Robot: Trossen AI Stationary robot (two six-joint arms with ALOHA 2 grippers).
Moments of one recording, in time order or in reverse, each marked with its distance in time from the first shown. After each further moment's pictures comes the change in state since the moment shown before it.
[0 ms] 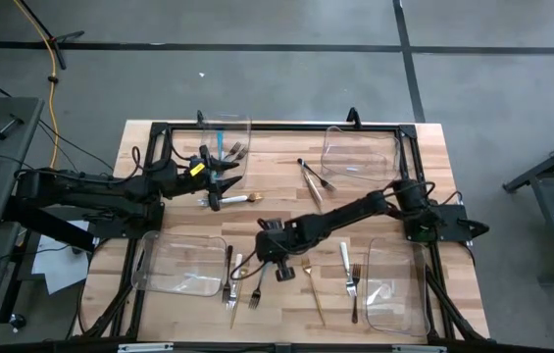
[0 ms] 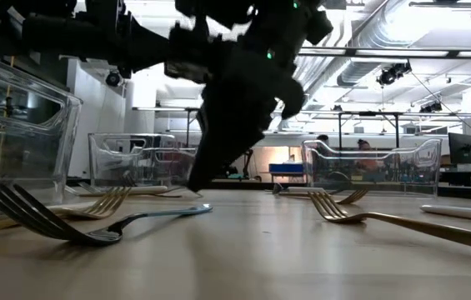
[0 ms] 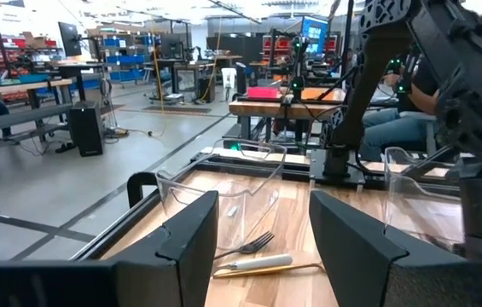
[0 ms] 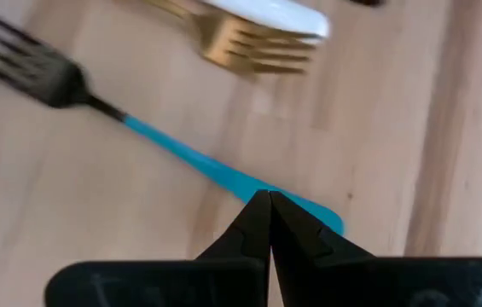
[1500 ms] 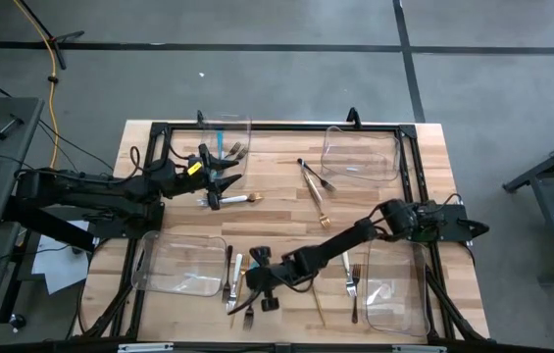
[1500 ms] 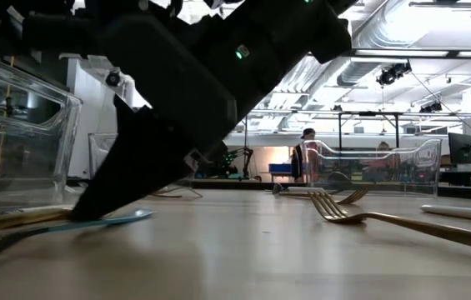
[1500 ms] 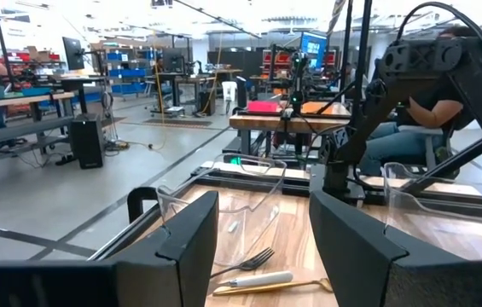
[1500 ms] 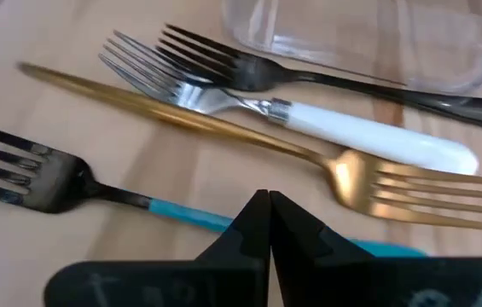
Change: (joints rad) left arm 0.000 0.000 0.000 0.045 0.000 0.002; right arm 0.154 0.176 0.066 0.330 0.161 0.144
